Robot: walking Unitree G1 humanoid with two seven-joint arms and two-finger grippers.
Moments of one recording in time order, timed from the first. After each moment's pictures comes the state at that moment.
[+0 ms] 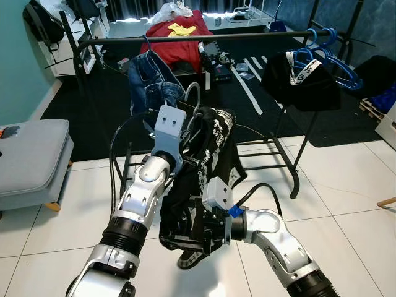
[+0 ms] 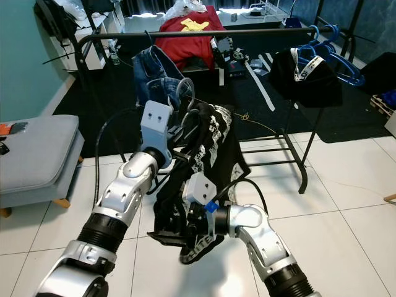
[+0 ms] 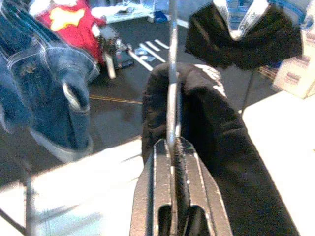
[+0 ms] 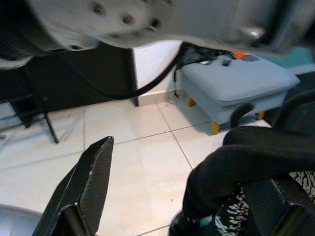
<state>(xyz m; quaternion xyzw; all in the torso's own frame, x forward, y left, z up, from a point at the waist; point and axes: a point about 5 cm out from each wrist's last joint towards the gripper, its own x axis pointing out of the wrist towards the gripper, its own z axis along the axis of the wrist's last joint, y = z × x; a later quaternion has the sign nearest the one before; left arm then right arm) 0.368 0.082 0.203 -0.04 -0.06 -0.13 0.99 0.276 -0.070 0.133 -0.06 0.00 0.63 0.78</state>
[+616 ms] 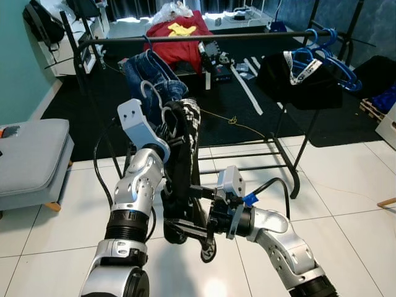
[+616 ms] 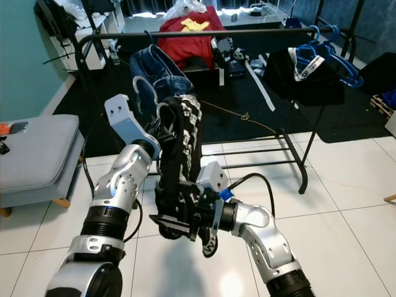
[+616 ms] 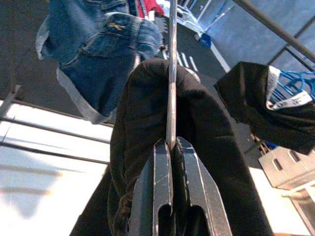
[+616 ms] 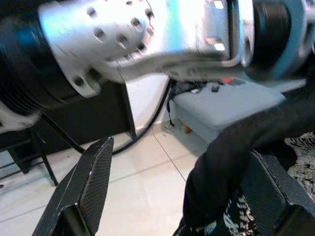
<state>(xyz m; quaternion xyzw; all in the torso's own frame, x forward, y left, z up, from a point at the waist) 0.378 0.105 0.207 -0.27 -0.02 -0.01 0.96 0.271 -0.075 0.153 0.02 -0.04 0.61 0.79</state>
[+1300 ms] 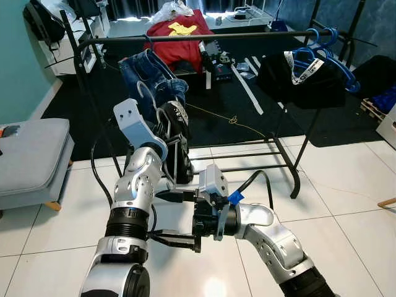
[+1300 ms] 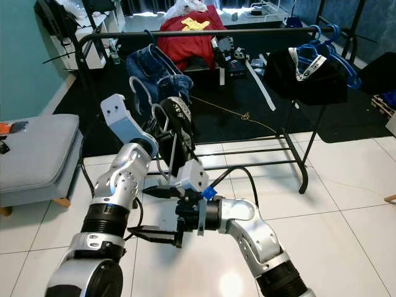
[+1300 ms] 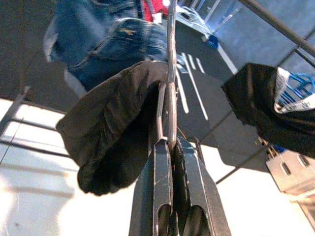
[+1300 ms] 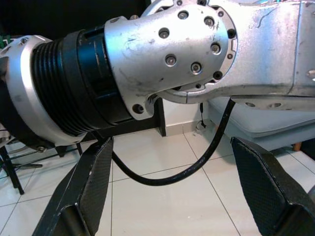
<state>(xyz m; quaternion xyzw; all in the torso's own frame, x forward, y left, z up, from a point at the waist) 0.378 0.099 0.211 -0.25 -0.02 -0.01 0.97 0.266 -0.052 0.161 0.00 -0.02 0.67 0.74</state>
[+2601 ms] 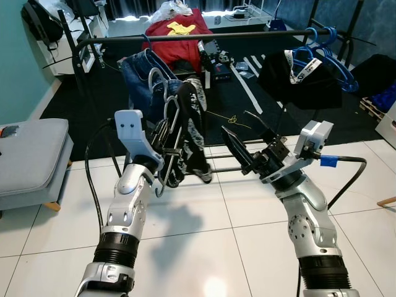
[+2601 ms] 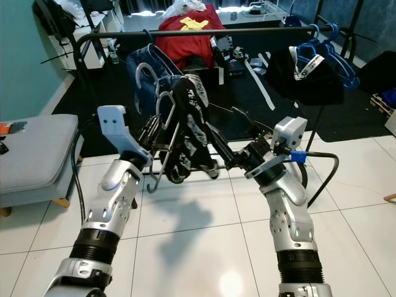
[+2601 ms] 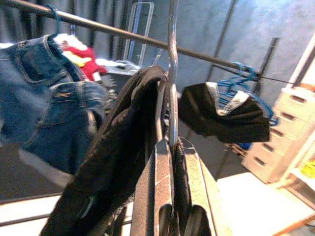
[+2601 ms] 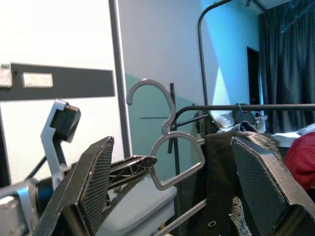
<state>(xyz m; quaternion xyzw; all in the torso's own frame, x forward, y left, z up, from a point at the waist) 0.345 0.117 0.201 -0.15 -0.19 -0.15 0.96 0.309 -0.151 0.219 0.08 -0.26 0.40 0.87</state>
